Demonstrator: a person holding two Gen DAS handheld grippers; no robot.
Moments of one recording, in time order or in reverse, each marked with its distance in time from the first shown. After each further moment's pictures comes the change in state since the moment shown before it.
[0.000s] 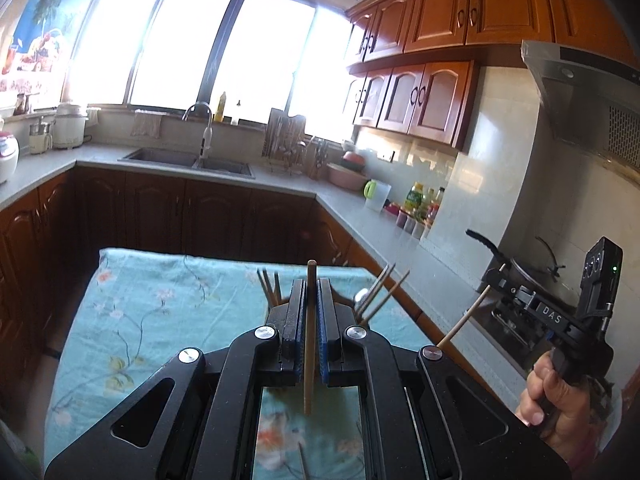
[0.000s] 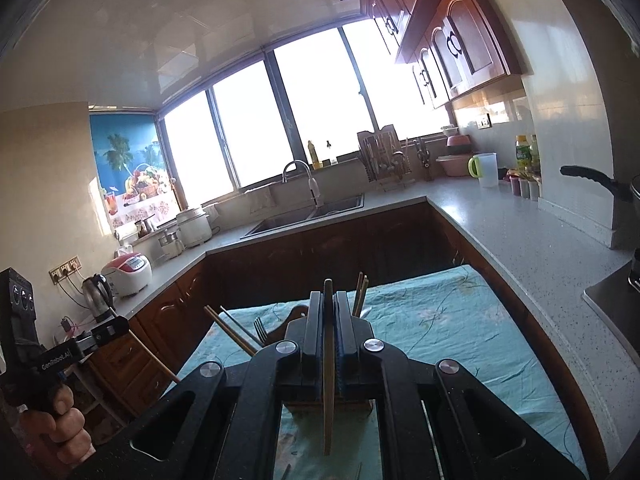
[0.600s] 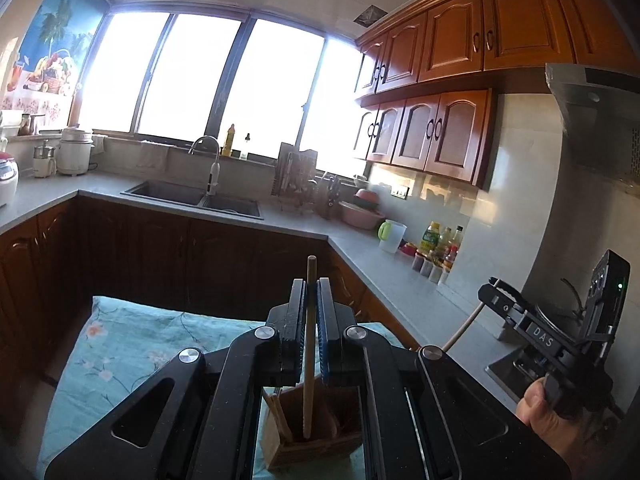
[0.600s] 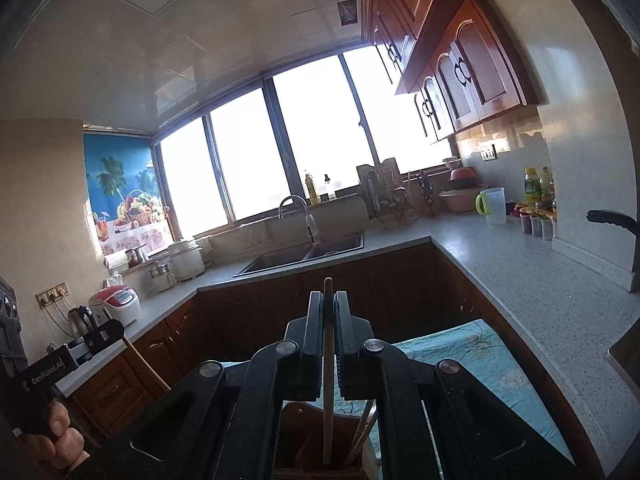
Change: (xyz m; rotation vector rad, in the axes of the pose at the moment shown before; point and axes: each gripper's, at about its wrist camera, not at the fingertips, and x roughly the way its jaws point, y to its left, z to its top) left arm 0.071 0.005 0.049 -0.014 -0.113 0.051; right arm 0.077 0.008 0.047 -0.013 -0.106 -0.019
